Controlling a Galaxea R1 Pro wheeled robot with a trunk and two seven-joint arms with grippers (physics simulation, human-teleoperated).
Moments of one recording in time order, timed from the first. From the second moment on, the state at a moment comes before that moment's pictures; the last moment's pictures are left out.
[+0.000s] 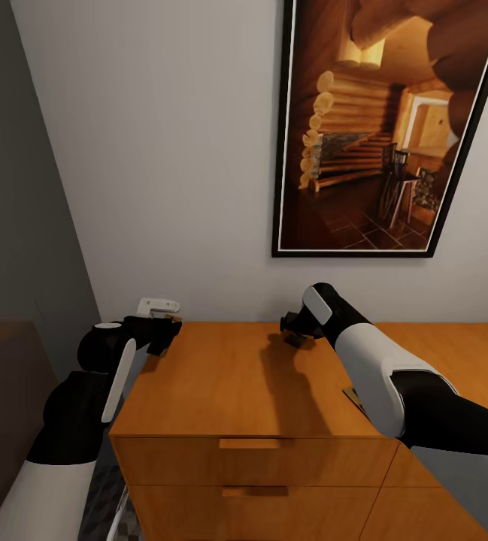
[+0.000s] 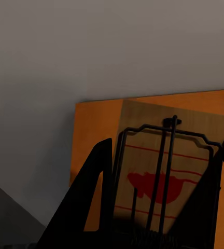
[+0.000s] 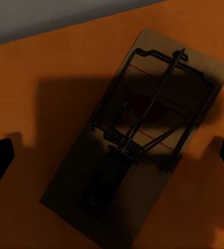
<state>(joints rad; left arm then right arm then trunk) -0.66 0.00 -0.09 -1.58 -0.01 1.04 0.00 -1.28 0.14 -0.06 -0.32 -0.42 0.88 -0.44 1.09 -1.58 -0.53</state>
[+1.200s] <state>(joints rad) -0.66 0.00 -0.09 -1.58 -0.01 1.04 0.00 -1.28 0.14 -0.06 -0.34 -0.41 0.88 -0.44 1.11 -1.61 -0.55</state>
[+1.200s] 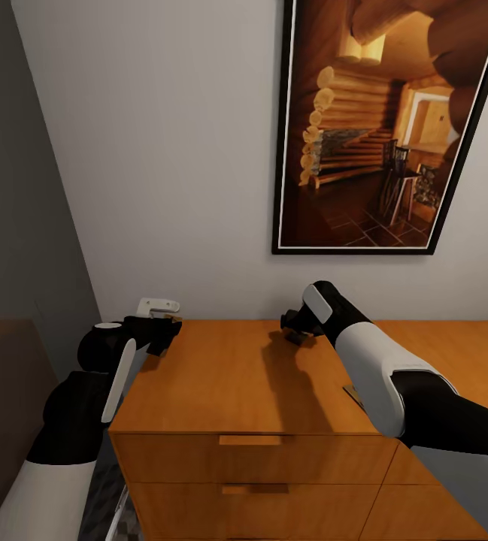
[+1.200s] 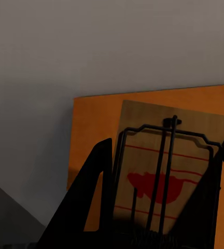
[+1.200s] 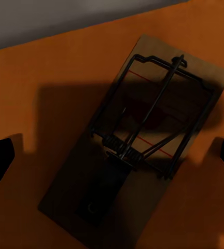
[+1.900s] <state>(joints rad) -0.66 0.00 -0.09 -1.58 -0.01 1.04 0.00 -1.28 0.14 -0.06 -0.34 -0.41 0.88 -0.44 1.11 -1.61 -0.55</state>
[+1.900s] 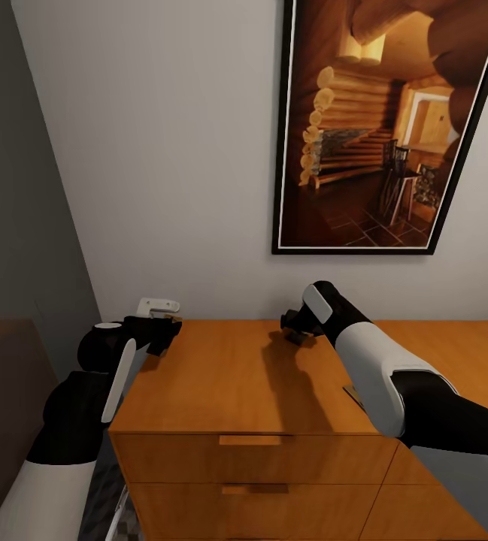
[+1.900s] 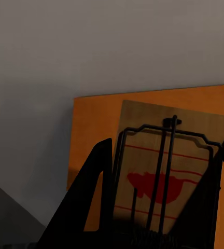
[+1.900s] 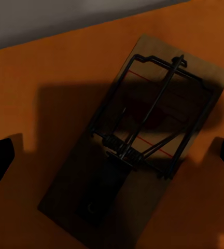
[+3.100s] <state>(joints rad) -0.66 0.00 -0.09 -1.58 -0.01 1.04 0.00 -1.28 0.14 -0.06 -0.34 -0.42 0.88 -0.43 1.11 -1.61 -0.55</state>
